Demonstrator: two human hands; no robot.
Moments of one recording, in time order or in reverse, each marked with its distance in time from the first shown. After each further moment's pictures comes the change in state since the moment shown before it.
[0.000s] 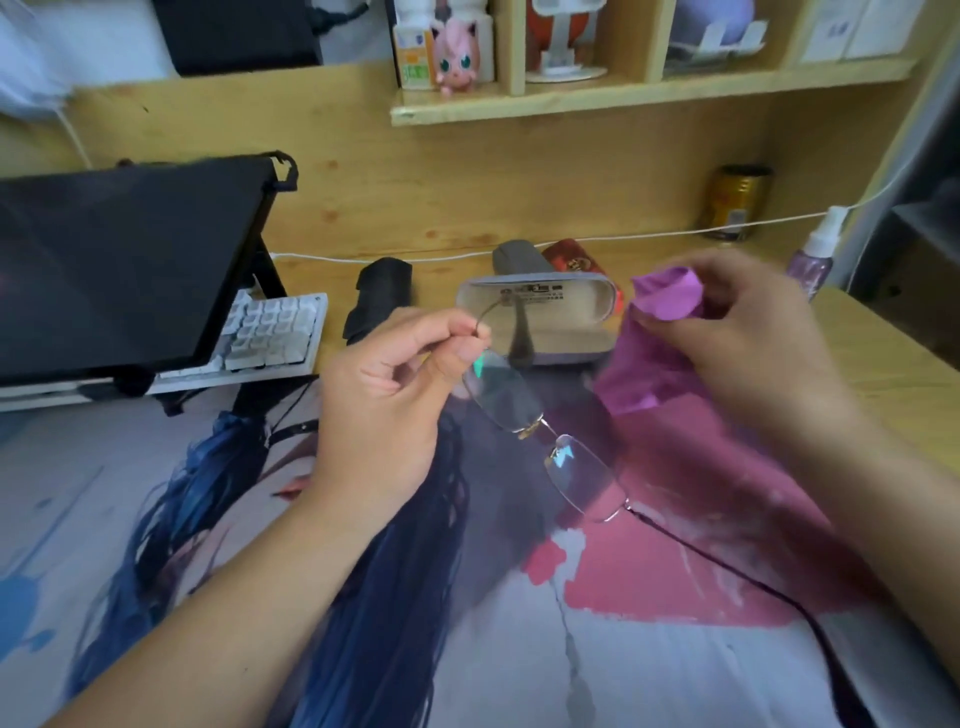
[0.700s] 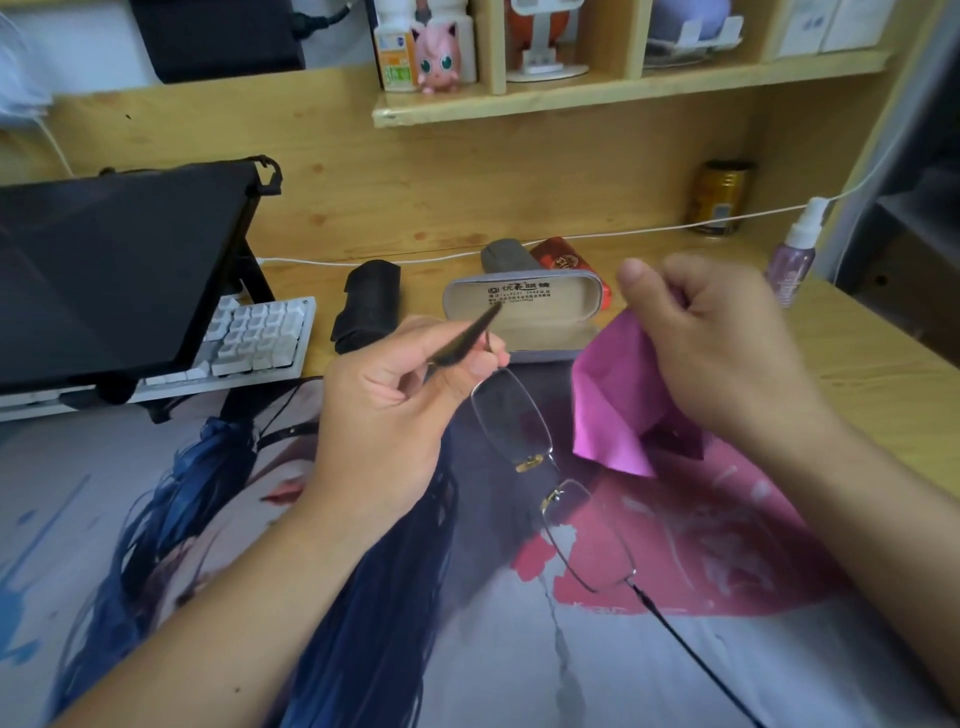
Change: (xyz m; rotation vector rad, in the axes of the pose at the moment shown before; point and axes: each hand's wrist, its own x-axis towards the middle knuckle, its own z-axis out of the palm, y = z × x) left_hand -0.004 0.002 0.007 -0.133 -0.085 -0.003; right_hand -0.005 -0.006 0.008 -0.348 0.027 -0.217
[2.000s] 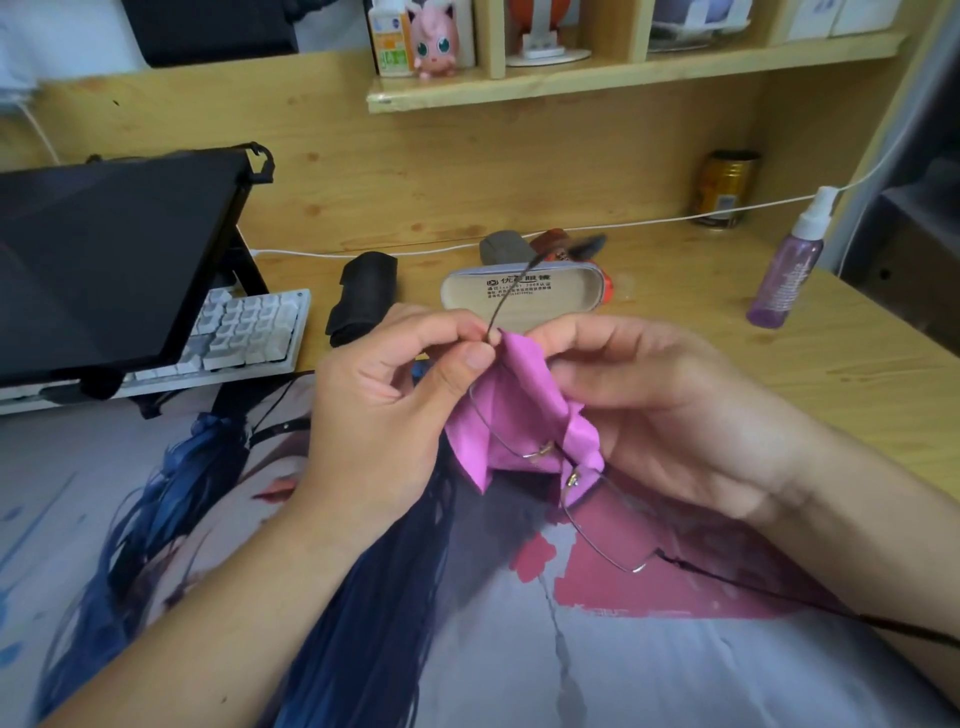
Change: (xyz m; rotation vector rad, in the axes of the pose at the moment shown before) left_hand 0.000 -0.001 -0.001 0.078 0.017 0.021; right_hand -0.026 -0.012 0.017 1.233 -0.790 0.354
